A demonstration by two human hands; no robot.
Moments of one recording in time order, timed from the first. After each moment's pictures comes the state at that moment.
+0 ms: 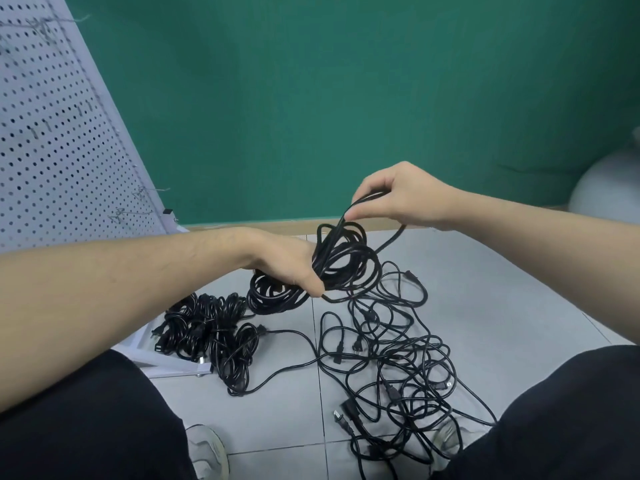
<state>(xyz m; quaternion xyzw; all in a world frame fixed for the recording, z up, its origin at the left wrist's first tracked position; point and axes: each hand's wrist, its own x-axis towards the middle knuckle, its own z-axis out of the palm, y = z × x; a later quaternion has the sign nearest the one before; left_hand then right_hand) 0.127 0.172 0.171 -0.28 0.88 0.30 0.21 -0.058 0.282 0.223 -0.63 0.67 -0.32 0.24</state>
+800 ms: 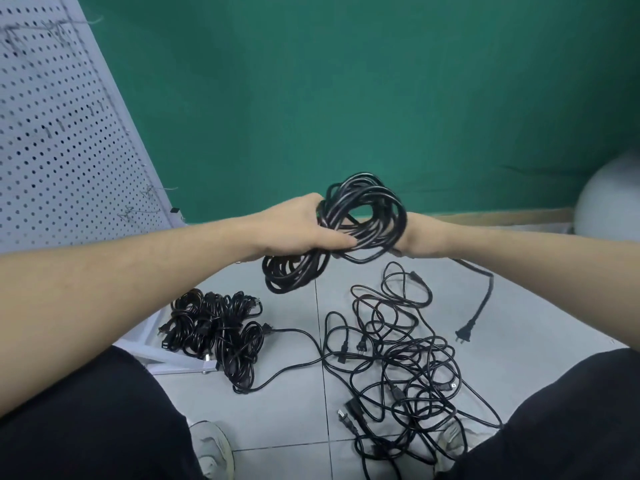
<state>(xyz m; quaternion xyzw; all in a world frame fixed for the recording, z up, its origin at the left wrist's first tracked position) 0.138 0.181 0.202 -0.27 0.88 0.38 -0.07 -0.099 0.266 0.151 -0.64 0.74 -0.11 0.20</state>
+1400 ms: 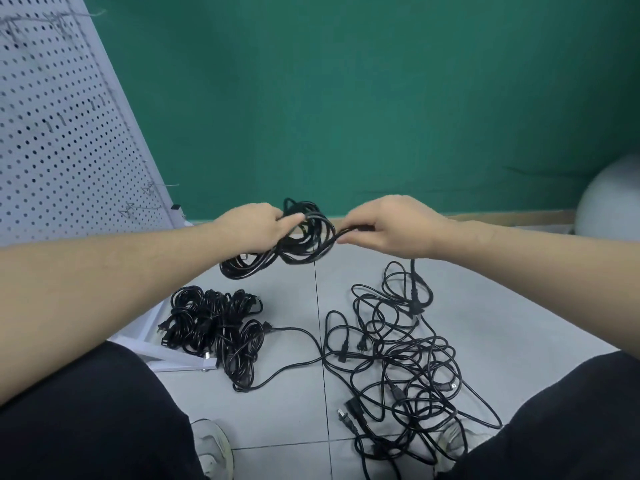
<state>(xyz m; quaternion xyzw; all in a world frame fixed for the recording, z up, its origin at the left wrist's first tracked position) 0.155 0.128 0.171 -0.44 0.89 0.11 0.01 -0.041 0.274 0.191 -0.75 0.65 -0.13 0.03</state>
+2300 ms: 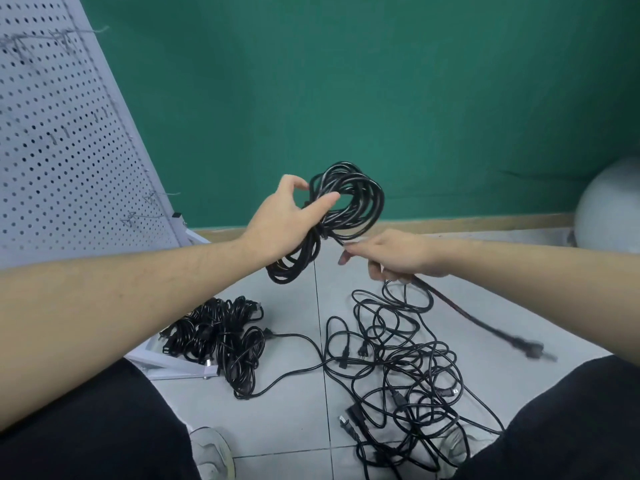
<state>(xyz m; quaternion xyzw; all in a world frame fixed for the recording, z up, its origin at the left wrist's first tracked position) 0.132 0.161 0.175 -0.37 0.82 0.32 -0.27 -0.049 0.275 0.165 -0.55 0.73 -0.17 0.36</state>
